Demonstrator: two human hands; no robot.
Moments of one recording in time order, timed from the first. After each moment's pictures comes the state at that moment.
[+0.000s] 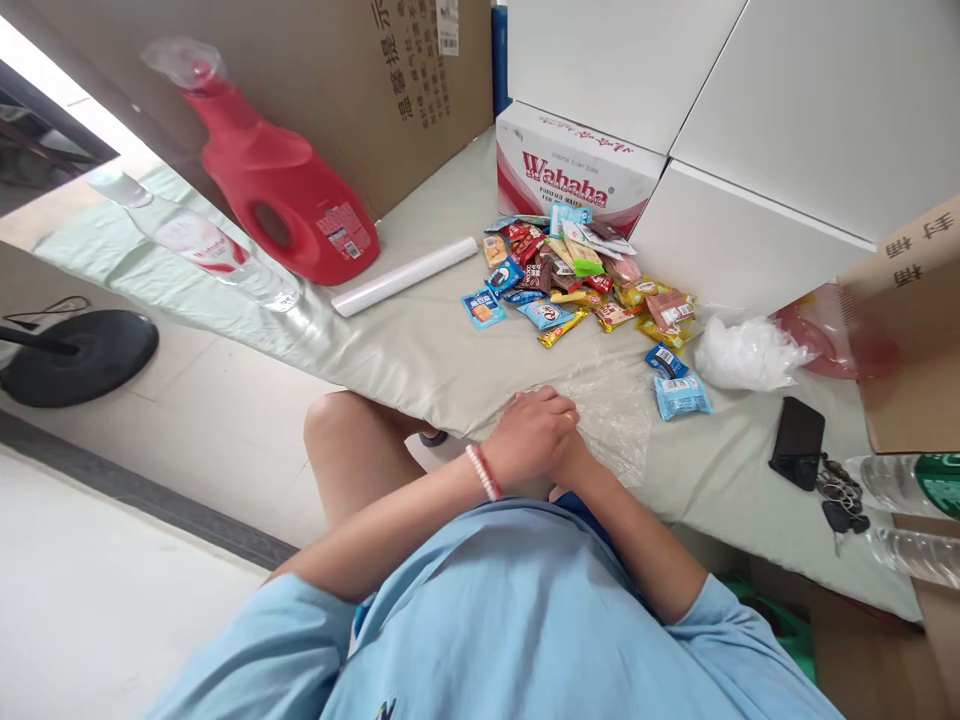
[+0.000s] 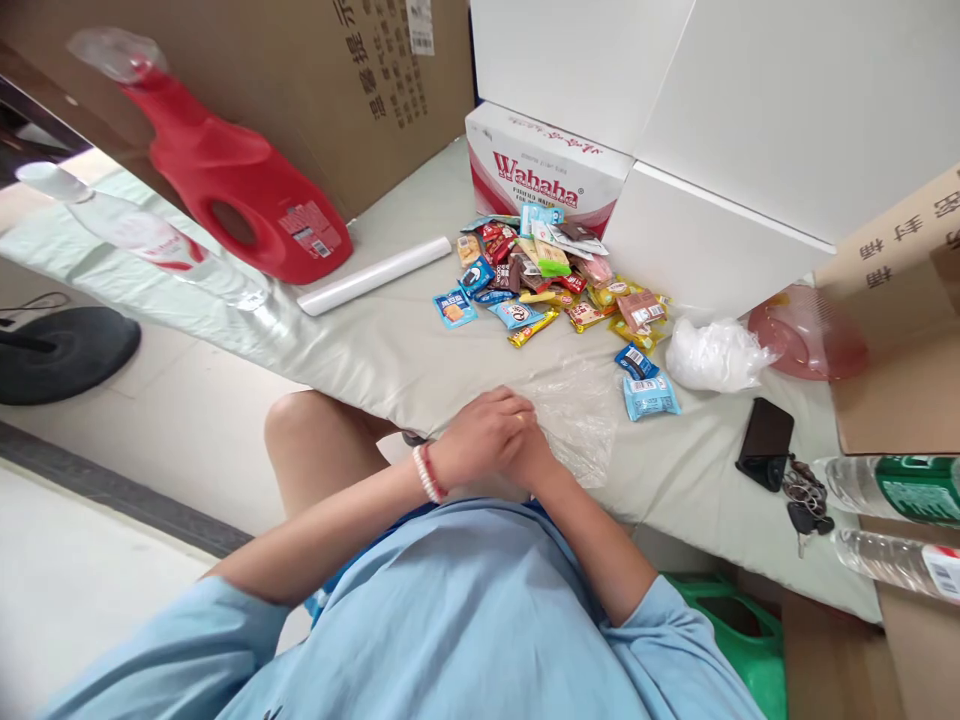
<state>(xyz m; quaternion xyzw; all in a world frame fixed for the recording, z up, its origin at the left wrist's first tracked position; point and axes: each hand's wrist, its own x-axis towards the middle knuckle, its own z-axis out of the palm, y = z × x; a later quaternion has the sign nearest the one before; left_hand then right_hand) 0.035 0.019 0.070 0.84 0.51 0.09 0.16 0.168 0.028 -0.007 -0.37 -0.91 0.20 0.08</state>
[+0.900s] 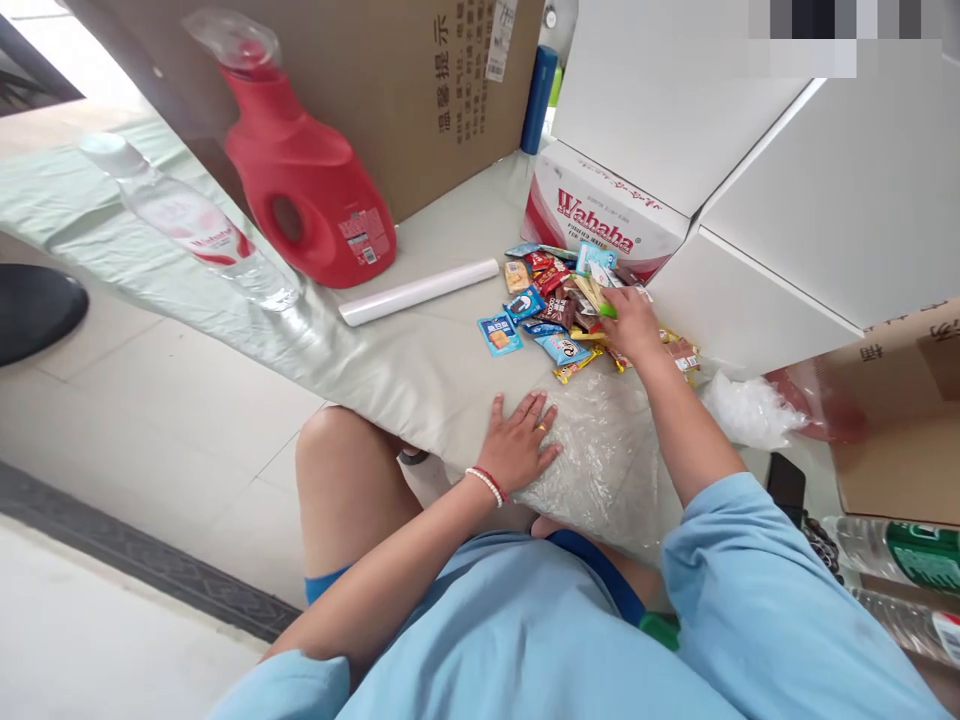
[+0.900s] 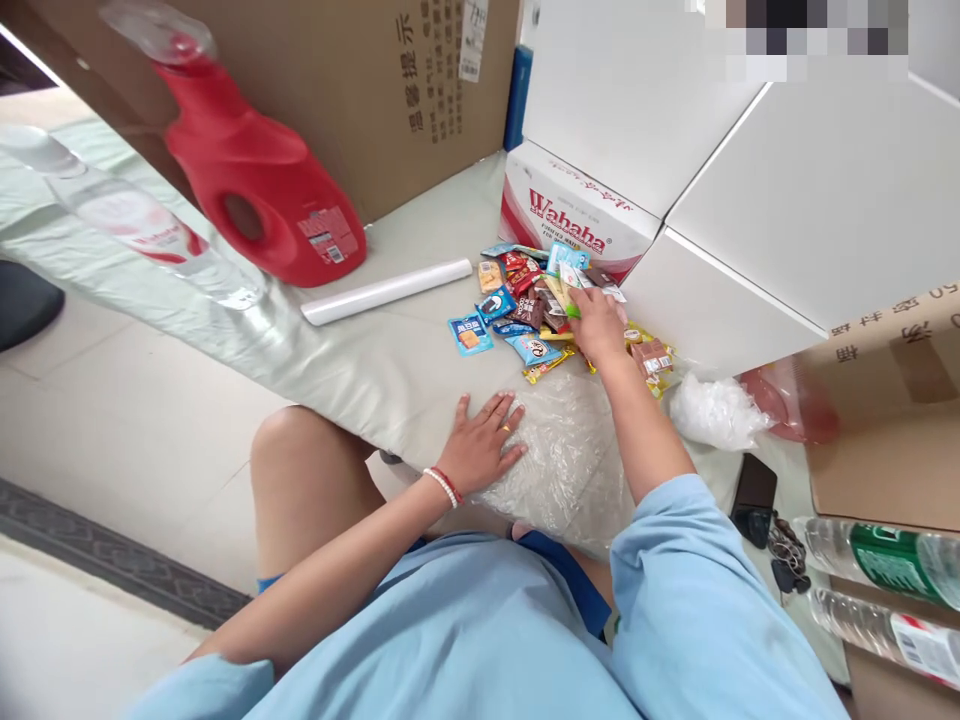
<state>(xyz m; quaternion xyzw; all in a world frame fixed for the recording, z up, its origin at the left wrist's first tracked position) 0.004 0.032 -0.002 0.77 0.61 0.14 0.12 0.169 0.284 0.087 -0.48 -0.86 0.00 0.15</state>
